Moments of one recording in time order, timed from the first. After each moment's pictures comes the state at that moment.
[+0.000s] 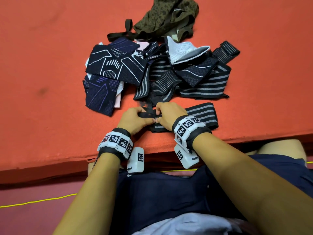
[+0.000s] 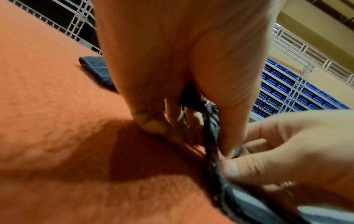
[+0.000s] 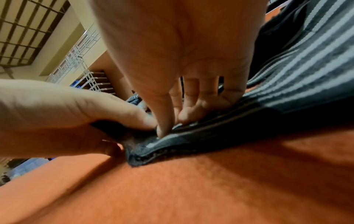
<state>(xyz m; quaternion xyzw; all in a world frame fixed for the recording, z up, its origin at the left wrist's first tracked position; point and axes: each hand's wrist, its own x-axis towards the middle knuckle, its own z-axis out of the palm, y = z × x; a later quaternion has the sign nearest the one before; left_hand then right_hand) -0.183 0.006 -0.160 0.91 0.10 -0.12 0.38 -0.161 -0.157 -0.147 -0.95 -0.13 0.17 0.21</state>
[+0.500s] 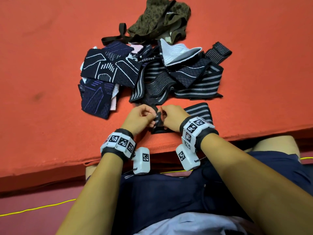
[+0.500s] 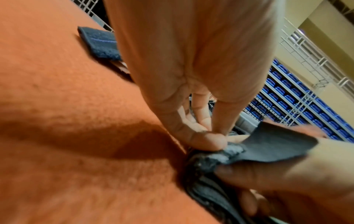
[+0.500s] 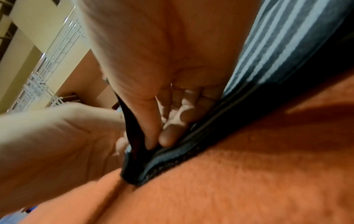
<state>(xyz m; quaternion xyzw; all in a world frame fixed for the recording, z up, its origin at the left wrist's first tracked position) -0.183 -0.026 -0.158 0.79 0.09 -0.14 0.58 -0.168 -0.184 -0.143 -0.92 -0.11 0.22 0.32</state>
